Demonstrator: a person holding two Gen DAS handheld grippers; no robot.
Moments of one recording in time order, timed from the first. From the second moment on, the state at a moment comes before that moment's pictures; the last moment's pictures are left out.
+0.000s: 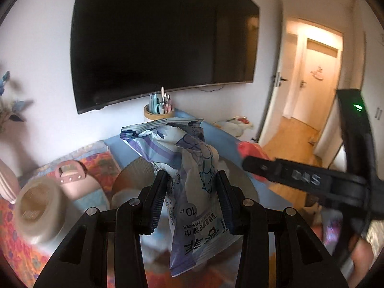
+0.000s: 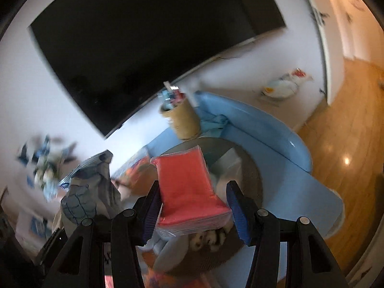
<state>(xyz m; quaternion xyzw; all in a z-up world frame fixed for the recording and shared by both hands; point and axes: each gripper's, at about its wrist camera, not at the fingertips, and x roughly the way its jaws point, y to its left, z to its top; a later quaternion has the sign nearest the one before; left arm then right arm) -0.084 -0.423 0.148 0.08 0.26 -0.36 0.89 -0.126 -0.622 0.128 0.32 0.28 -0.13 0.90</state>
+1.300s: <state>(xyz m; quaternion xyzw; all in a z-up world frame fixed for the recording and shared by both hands) -0.200 -0.236 0.171 0.13 0.21 -0.34 0.91 -0.197 -0.469 0.156 0.15 0.33 -0.01 0.93</state>
